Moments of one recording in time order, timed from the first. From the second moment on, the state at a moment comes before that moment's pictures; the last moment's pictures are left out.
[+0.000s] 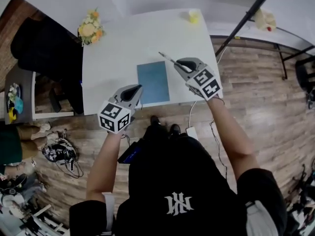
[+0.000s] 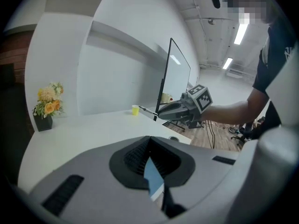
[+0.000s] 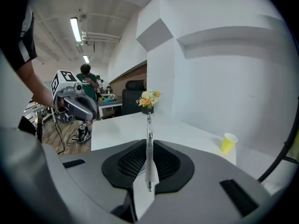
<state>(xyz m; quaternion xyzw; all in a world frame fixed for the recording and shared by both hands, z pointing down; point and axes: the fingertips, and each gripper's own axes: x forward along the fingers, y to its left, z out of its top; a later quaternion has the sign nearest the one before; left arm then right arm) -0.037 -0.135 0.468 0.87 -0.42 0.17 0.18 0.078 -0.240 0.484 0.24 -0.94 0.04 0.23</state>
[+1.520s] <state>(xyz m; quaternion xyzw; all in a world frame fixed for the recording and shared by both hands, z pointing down) -0.103 -0.110 0.568 0.89 -0.31 0.18 0.27 -0.012 -0.180 0.639 0.29 -0.88 0.16 0.33</state>
